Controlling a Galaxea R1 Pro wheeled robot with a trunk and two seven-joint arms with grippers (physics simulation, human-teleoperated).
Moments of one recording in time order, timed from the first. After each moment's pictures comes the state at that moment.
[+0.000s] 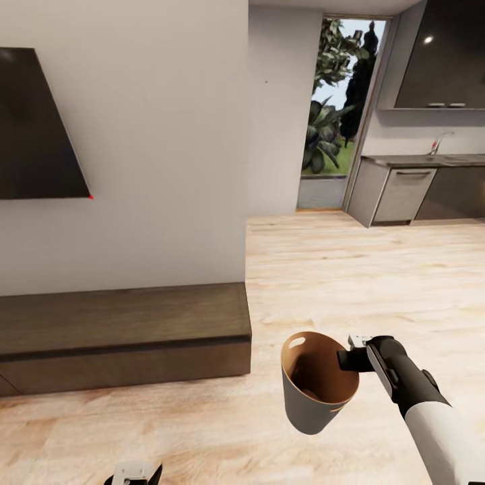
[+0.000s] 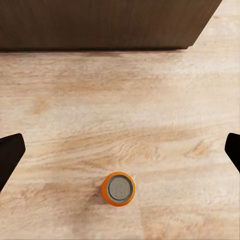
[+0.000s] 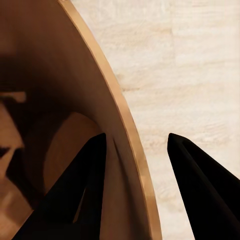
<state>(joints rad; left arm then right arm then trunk) -0.14 0.08 0.06 -0.57 0.08 -0.26 -0.21 -0.69 -0.19 -0.04 -0.79 0.03 0.87 0.26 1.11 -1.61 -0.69</state>
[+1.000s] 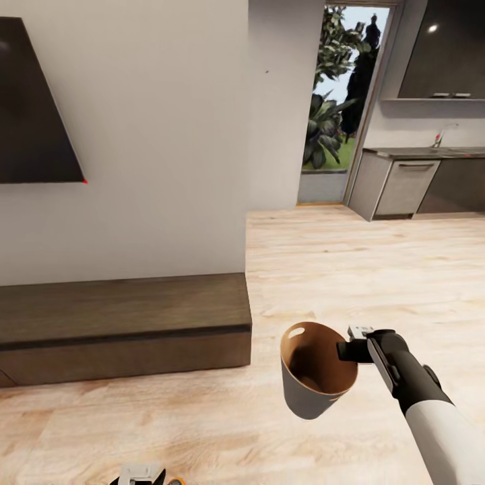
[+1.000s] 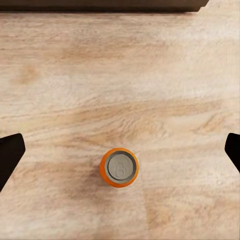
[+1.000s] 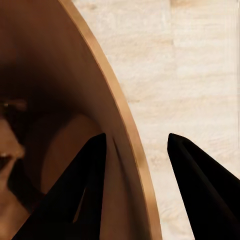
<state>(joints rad) -0.24 0.08 0.03 -0.38 0.08 -0.29 -0.20 -0.69 -0.19 -0.04 -0.87 0.03 0.88 0.26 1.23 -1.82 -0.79</state>
